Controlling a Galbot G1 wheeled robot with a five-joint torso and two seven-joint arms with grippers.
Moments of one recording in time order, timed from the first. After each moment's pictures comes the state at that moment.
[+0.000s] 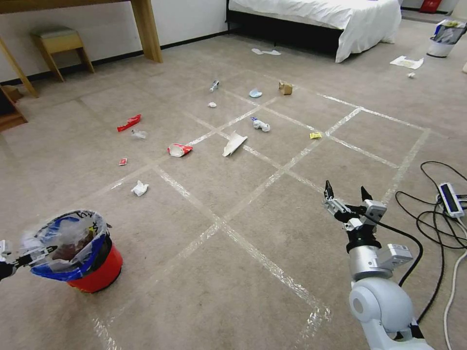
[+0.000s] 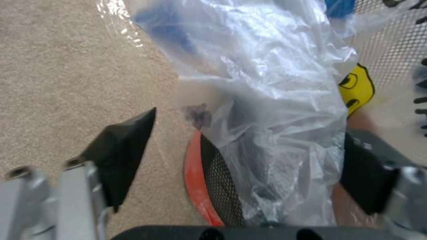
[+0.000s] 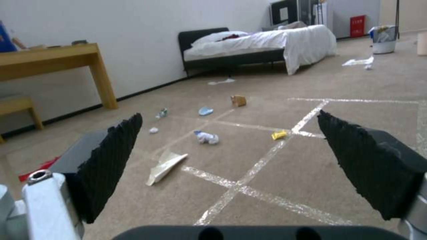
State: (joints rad) left arm 1.19 -0.76 -0.96 -1.15 -0.77 0.70 0.43; right arm -1.41 1.31 0.56 2.14 0.41 -0.02 0.20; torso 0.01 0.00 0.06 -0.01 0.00
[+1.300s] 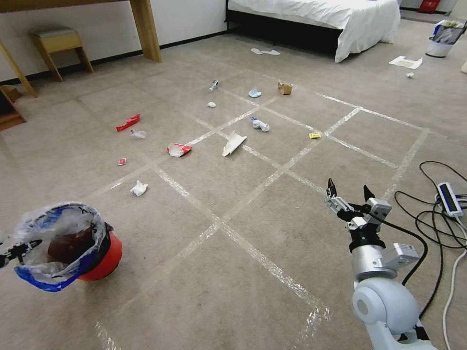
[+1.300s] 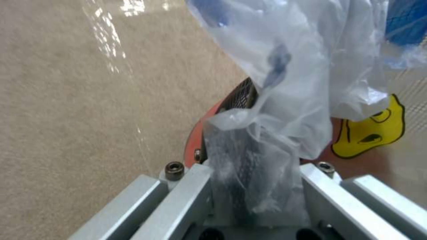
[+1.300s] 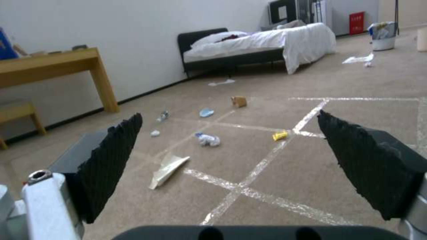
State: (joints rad) left arm 1.35 -0.73 -1.07 -1.43 -0.97 0.74 0.22; right arm -1.41 1.28 0.57 2.18 0.47 -0.04 0.23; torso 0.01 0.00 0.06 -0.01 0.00
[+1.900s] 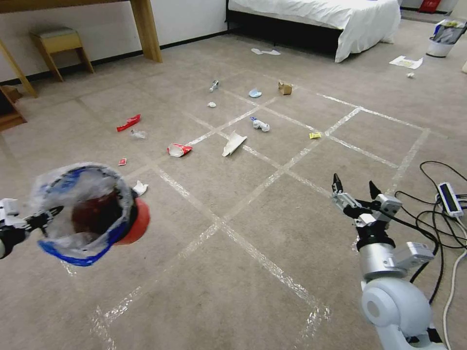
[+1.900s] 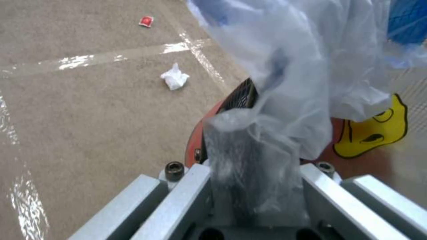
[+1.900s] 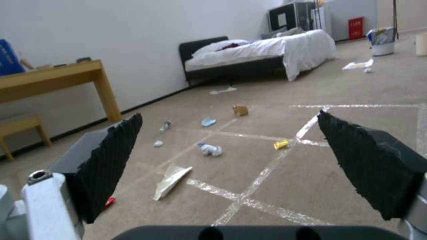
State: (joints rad) left arm 1.46 -0.88 -1.14 -2.01 -1.25 0.74 -0.12; right arm -1.45 1.25 0.62 2.25 0.52 -0.05 0.23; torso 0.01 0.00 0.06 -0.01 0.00
